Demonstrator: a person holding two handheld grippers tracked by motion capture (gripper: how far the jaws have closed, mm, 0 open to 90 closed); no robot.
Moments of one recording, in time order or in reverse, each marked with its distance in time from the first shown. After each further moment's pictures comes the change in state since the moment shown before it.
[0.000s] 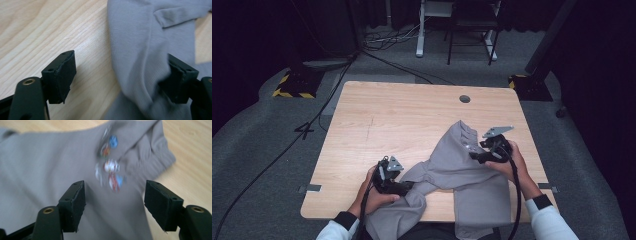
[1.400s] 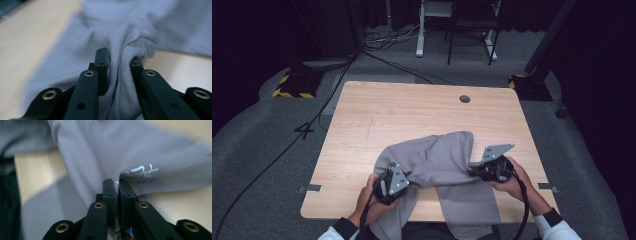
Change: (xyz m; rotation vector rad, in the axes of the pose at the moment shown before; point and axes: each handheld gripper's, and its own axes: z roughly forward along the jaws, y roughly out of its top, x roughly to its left) left arm -0.061 -0.006 -0.041 -0.133 0.058 0.286; right arm 0.062 -0.034 -0.041 0.011 0.222 -0.251
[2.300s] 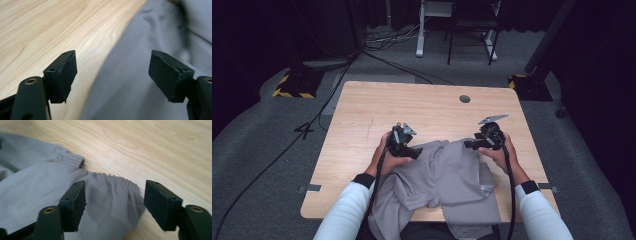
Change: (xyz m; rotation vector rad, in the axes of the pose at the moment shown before) left arm 0.131 0.052 0.104 0.164 0.019 -0.257; right arm -0.114 0.027 0.050 -0.020 -0.204 0.390
